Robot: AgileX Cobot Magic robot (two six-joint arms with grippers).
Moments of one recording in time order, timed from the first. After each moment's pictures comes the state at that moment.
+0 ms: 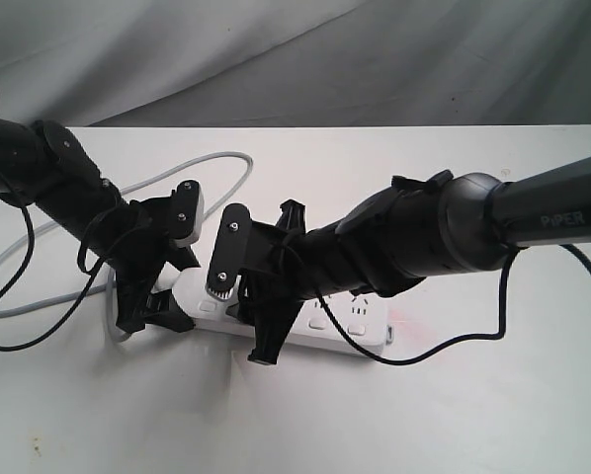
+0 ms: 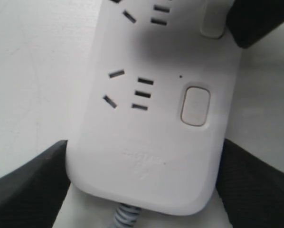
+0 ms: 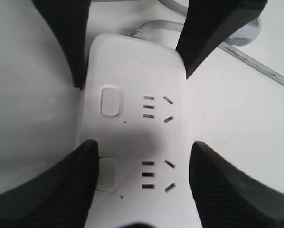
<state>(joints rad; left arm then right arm) -0.09 2.08 -1.22 -0.64 0.79 1.77 0.56 2.04 -1.13 1.39 0.19 -2.13</state>
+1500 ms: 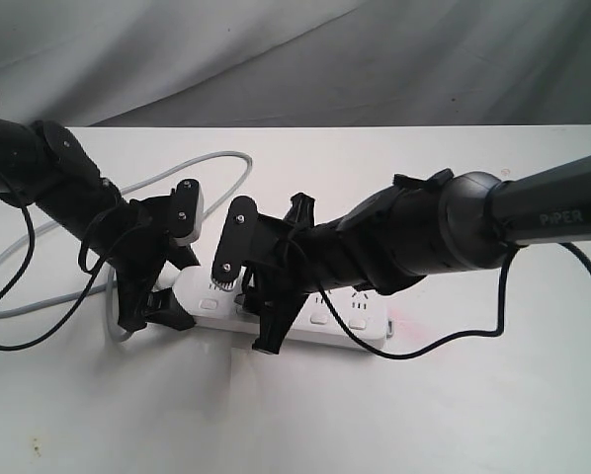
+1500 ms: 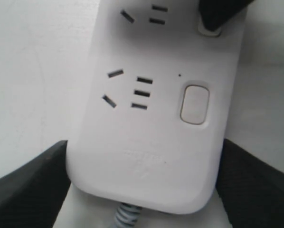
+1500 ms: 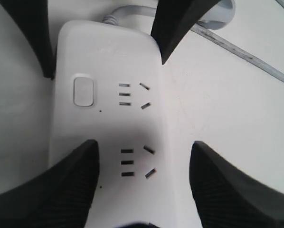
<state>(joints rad) -0.09 2.08 -1.22 -0.65 0.78 1.77 0.56 2.04 -1.14 1.41 0.13 -2.13</state>
